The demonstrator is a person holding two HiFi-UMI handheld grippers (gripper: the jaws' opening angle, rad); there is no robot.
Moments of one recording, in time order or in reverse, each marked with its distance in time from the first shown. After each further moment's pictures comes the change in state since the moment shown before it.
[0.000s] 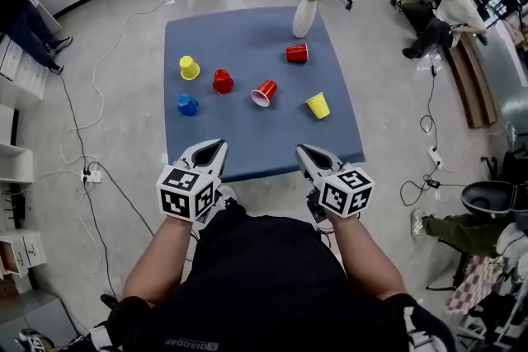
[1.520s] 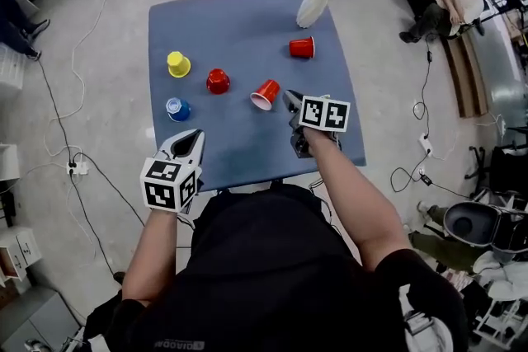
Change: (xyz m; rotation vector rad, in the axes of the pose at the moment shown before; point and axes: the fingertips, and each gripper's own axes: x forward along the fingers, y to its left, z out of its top) left arm 0.054 0.108 0.000 -0.053 0.108 0.070; right arm 0.191 -0.144 0.028 0.244 0.222 -0.201
